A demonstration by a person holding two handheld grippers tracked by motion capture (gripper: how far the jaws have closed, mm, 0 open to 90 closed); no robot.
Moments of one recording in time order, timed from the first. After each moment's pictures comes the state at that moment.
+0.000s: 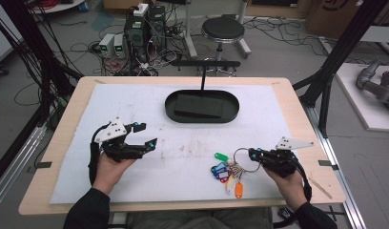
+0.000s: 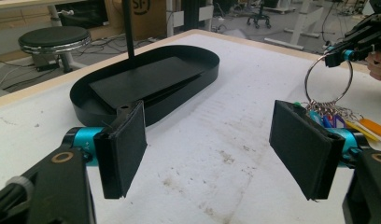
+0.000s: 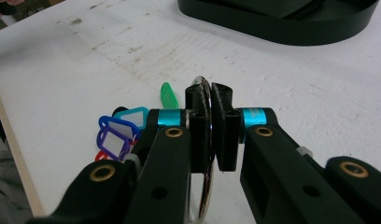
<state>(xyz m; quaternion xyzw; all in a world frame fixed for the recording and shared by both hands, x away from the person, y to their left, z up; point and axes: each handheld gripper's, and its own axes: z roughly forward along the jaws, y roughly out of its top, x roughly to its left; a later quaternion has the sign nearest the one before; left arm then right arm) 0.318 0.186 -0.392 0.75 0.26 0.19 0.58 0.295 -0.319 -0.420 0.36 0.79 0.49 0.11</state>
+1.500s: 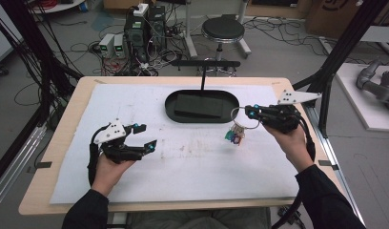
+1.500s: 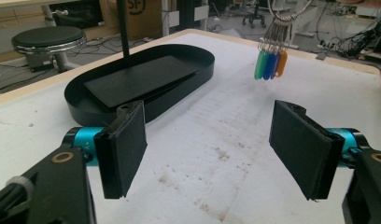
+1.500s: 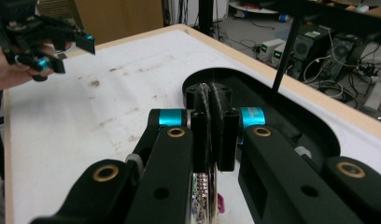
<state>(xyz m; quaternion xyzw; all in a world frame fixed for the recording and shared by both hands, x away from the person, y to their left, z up) 0.315 0.187 -0.393 0.75 0.25 0.18 0.58 0.363 -0.299 -0.308 0.24 0.80 0.53 0.16</state>
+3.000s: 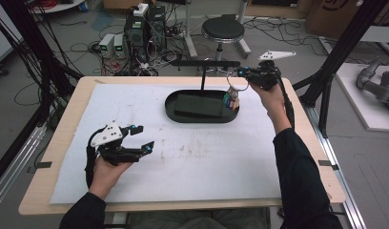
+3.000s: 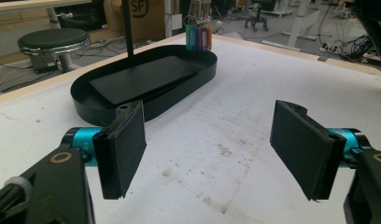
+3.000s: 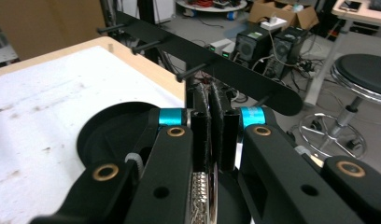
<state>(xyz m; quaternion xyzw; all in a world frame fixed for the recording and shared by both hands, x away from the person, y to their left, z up) 0.311 0.195 -0.397 0.75 0.25 0.19 0.58 0.496 -0.274 -0.289 0.31 0.78 0.50 0.22</state>
